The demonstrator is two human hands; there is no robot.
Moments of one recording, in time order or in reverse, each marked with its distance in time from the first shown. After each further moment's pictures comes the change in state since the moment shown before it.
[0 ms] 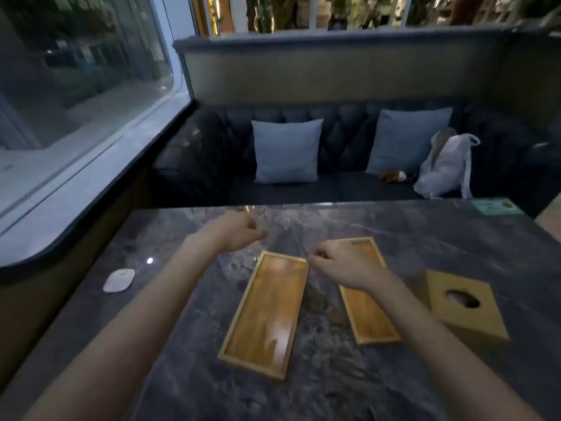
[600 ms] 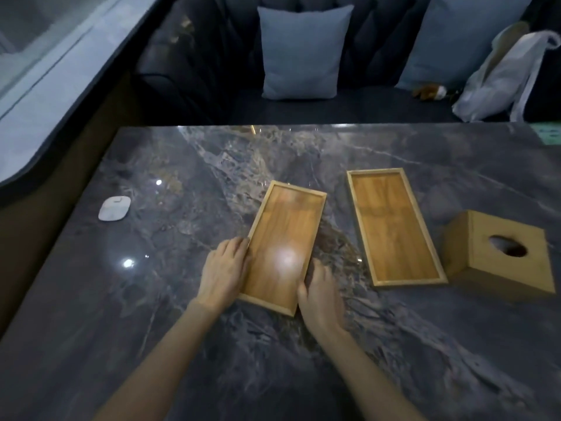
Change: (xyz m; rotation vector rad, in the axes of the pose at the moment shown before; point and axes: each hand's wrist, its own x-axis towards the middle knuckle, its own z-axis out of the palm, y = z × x) left_hand -0.057 -0.078 0.199 0.089 0.196 0.023; right_hand -0.021 0.023 0.206 0.179 0.149 0.389
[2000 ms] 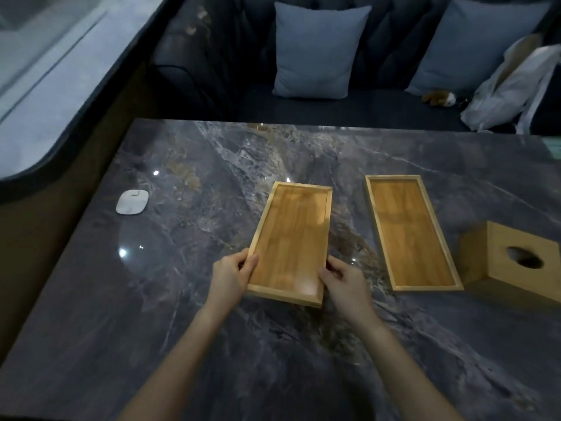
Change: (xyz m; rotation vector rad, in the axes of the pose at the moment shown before) left_hand -0.019 -0.015 -0.023 -0.705 0.094 -0.372; right_hand -0.004 -0.036 -0.038 0.601 -0.144 0.064
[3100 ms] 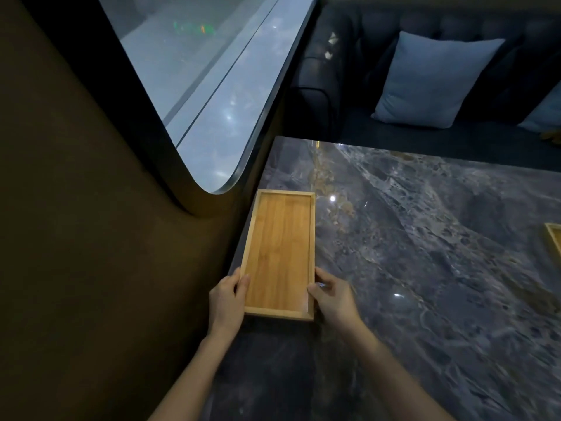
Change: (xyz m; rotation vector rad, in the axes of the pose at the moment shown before) left_hand 0.028 -0.235 -0.246 -0.045 0.258 -0.166; right_hand 0.002 -0.085 0.344 -0.030 -0.227 -0.028
